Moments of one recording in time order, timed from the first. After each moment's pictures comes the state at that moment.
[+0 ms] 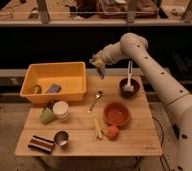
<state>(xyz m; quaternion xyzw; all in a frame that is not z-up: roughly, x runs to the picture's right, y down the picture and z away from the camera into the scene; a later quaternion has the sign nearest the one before) 0.019 -0.160 0.785 0.32 -0.11 -0.93 0.16</state>
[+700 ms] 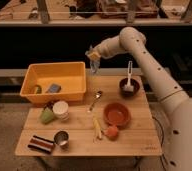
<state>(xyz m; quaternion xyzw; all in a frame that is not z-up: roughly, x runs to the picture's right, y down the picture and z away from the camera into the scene) -0.023 -0.208 0.767 0.36 -0.15 -0.86 0.32</state>
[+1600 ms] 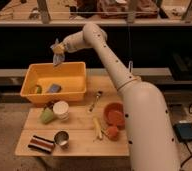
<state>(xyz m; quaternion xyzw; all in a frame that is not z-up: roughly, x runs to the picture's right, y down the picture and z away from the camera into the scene) -0.198 -0.228 0.782 0.41 -0.24 -0.79 0.39</state>
